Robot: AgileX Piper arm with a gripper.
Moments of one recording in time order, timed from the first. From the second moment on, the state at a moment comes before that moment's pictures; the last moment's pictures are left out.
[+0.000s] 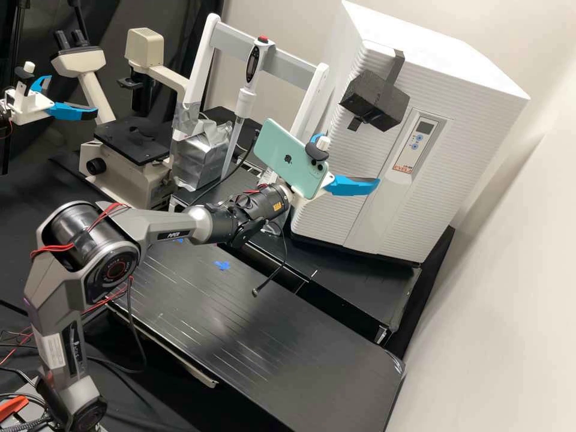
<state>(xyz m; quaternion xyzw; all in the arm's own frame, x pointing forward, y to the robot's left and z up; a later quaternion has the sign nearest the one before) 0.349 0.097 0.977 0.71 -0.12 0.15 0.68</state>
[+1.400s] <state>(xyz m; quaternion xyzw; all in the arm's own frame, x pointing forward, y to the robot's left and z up) 0.342 0.080 0.983 0.69 -0.07 0.15 0.71</state>
